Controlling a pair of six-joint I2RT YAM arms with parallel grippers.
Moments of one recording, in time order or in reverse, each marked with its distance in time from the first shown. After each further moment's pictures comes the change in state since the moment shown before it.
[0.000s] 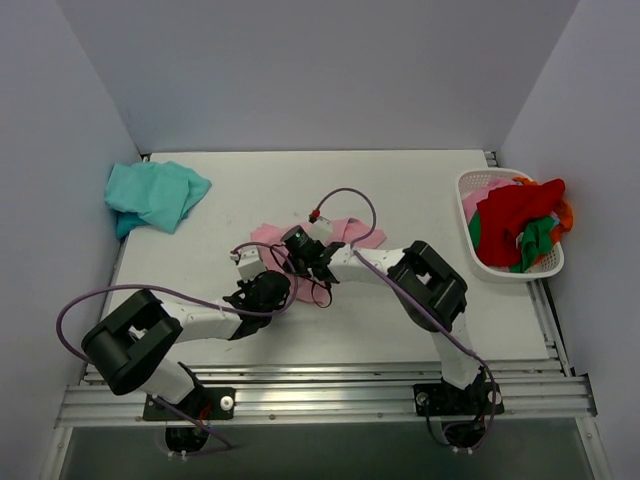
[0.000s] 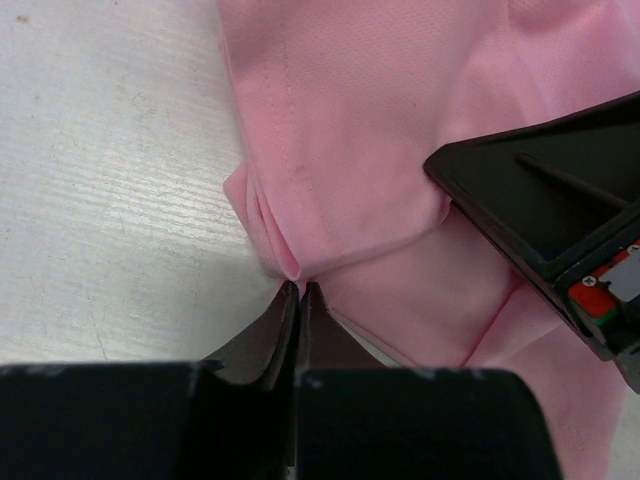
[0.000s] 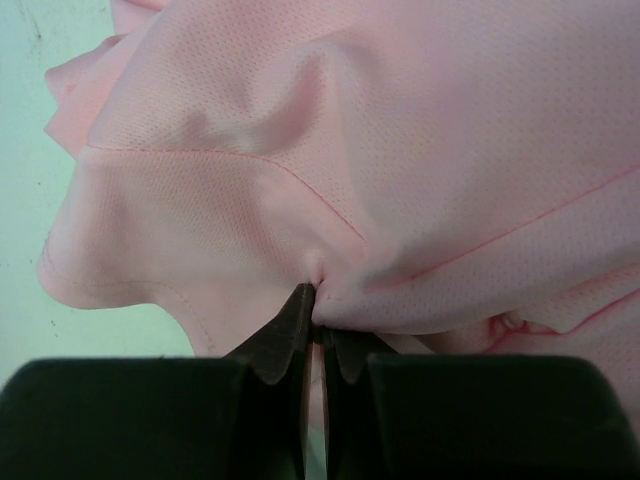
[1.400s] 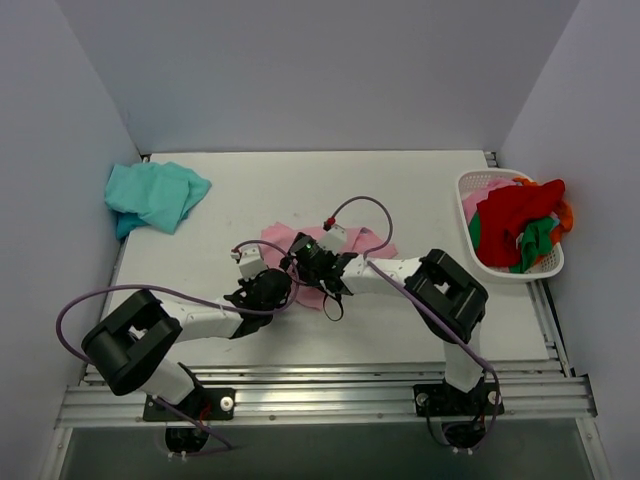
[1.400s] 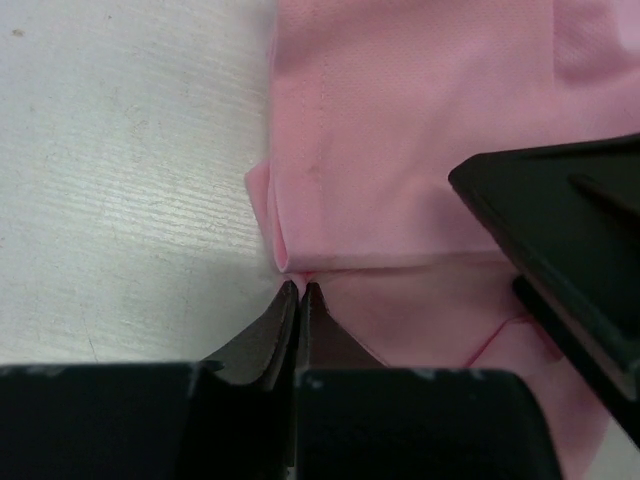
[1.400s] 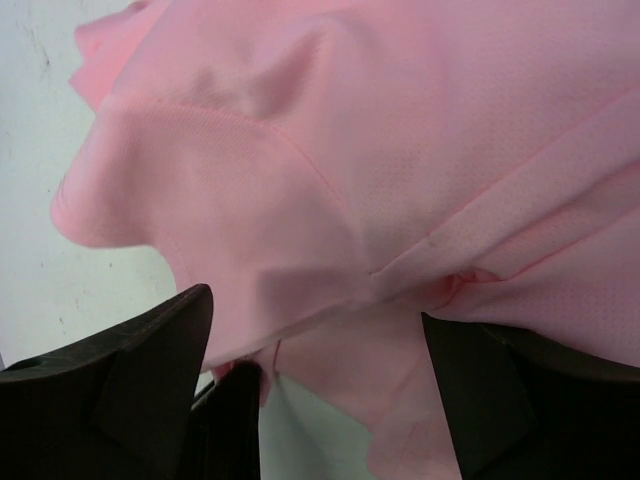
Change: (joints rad) left arm 0.000 0.001 0.025 -0.020 -0.006 0.000; right arm 0.027 -0.154 -0.197 0.048 0.097 0.079
